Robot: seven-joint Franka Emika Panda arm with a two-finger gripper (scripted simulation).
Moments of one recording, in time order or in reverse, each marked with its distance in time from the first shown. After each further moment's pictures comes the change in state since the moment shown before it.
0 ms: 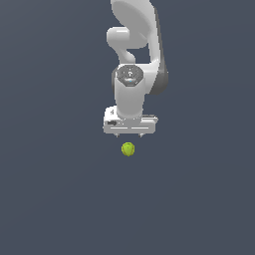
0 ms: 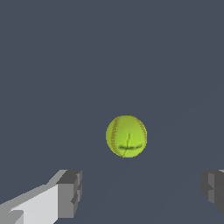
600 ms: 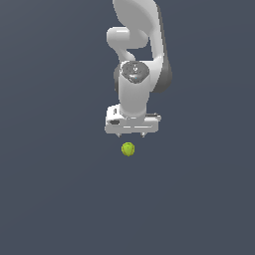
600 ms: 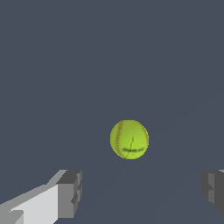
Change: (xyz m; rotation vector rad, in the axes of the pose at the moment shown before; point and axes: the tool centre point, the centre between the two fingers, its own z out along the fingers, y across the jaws) arm 0.006 -0.008 -0.012 -0.015 0.011 -0.040
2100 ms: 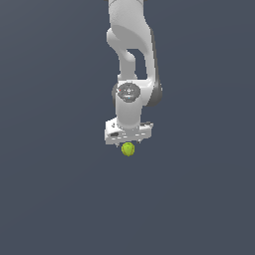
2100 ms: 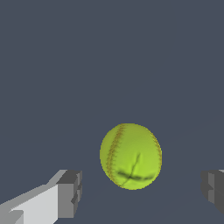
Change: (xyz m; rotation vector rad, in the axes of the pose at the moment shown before) arm -0.002 0.010 0.071 0.008 0.035 -0.163
